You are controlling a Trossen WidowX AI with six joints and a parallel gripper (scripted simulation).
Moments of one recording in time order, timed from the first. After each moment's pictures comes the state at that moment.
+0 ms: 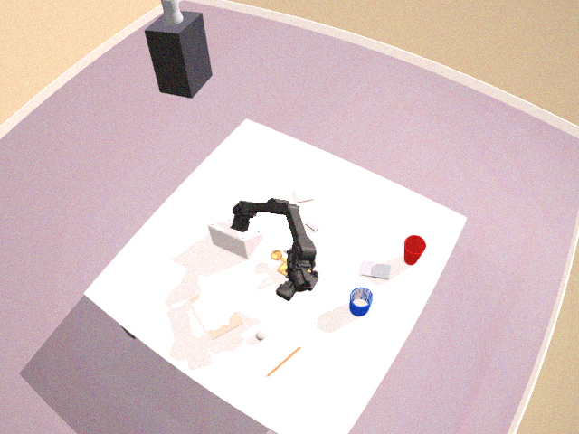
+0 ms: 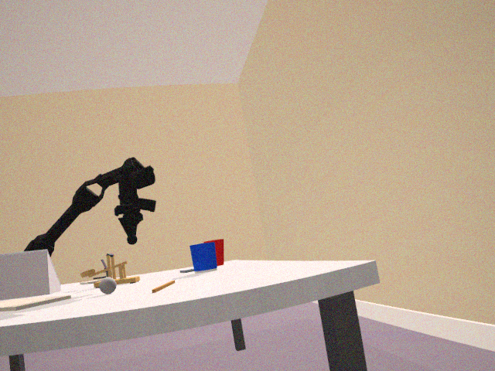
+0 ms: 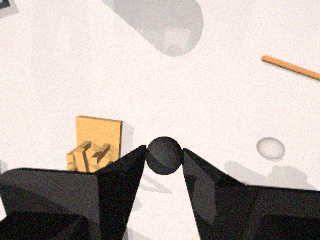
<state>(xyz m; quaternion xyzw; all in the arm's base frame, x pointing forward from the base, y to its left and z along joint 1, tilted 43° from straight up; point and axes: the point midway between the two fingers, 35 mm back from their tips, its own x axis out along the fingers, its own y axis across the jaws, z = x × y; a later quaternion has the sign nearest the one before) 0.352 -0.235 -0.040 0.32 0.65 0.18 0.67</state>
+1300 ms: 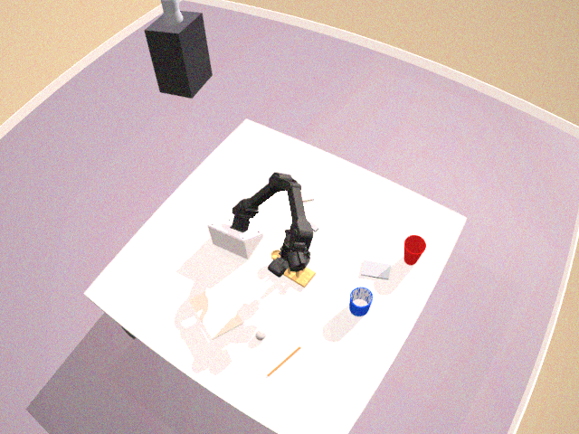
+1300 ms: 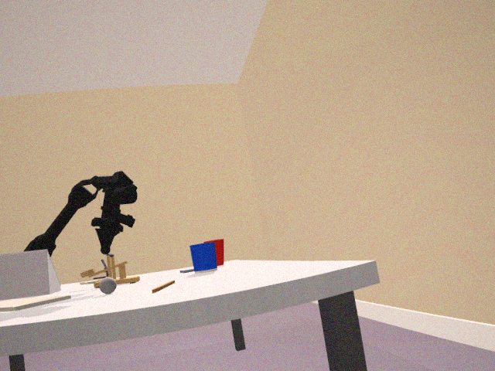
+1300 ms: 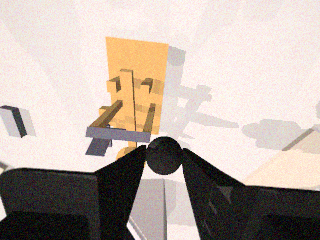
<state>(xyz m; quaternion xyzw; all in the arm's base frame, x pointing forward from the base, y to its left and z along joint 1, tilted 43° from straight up) 0.271 -0.151 0.001 0.31 0.72 0.21 0.59</state>
